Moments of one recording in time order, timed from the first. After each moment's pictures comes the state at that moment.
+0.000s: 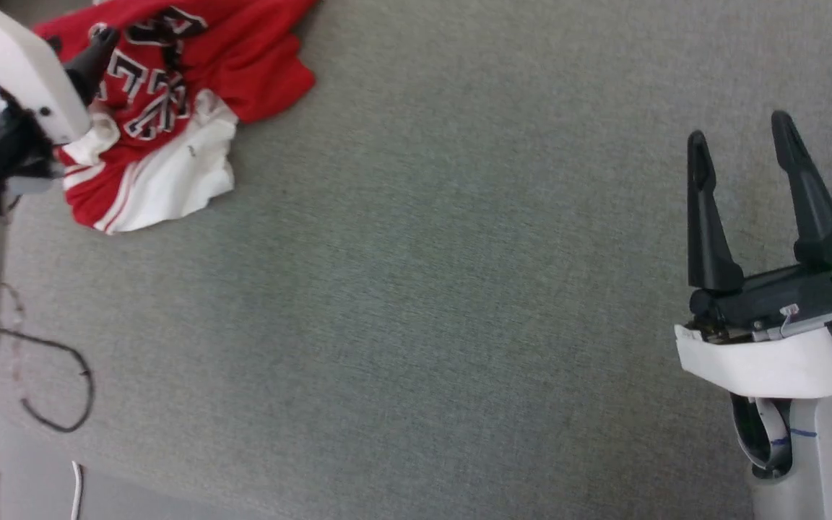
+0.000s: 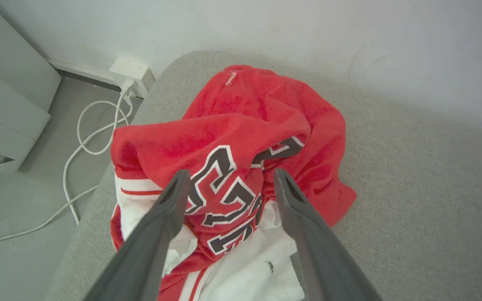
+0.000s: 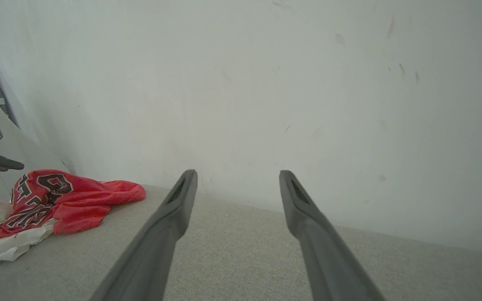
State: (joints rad) left arm -1.04 0.48 -0.24 0.75 -0.74 -0.12 0.42; right arm -0.22 -0.05 0.03 -0.19 0.04 0.13 -0.26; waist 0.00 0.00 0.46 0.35
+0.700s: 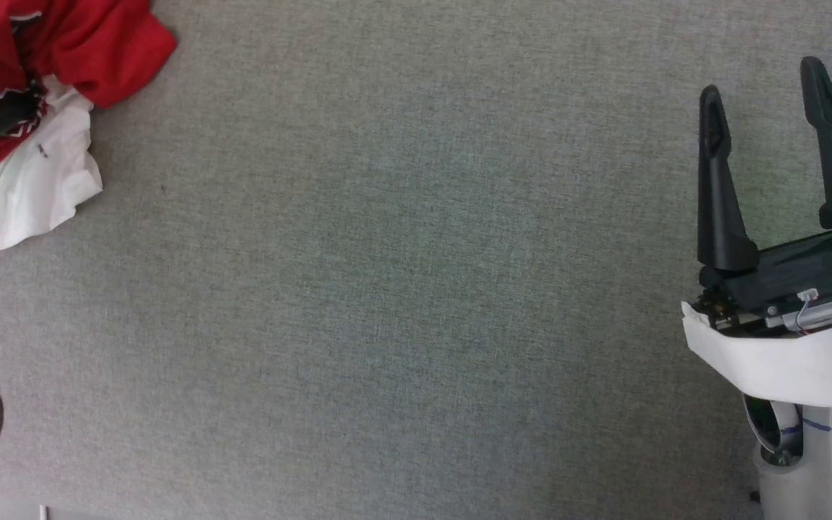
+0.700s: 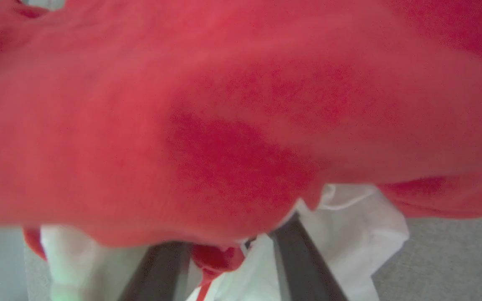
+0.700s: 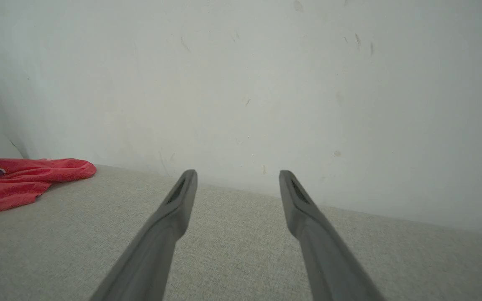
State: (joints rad) left arm -1.13 0.70 -0.52 0.84 -0.96 -0.13 0.73; right arm -0.28 -0.05 0.05 -0.30 -0.04 0.13 -0.26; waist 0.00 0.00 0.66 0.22
